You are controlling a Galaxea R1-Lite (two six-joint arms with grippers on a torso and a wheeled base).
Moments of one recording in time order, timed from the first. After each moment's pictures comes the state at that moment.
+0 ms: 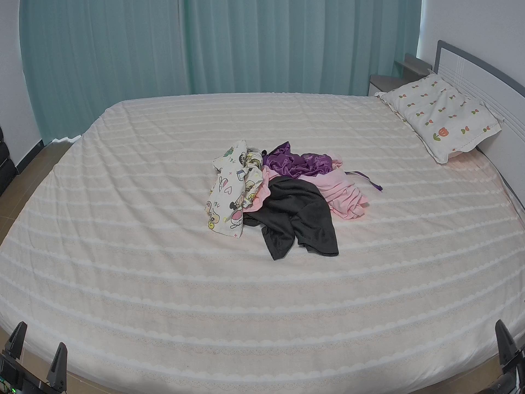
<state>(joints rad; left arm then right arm) 0.00 0.02 -0.02 0.00 0.00 0.01 0.02 0.10 -0.10 -0.01 0.02 0.00</state>
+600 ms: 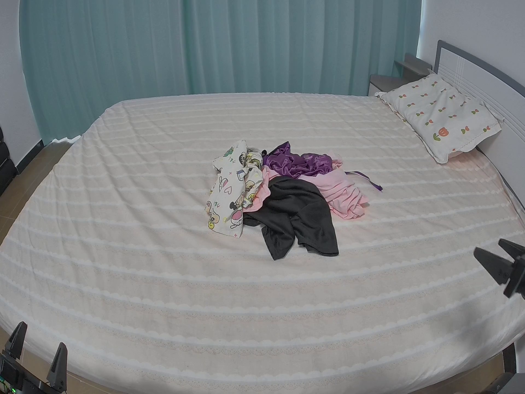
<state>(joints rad) 0.00 0.02 -0.02 0.00 0.00 0.01 0.13 0.83 -0.34 -0.28 0.09 0.16</state>
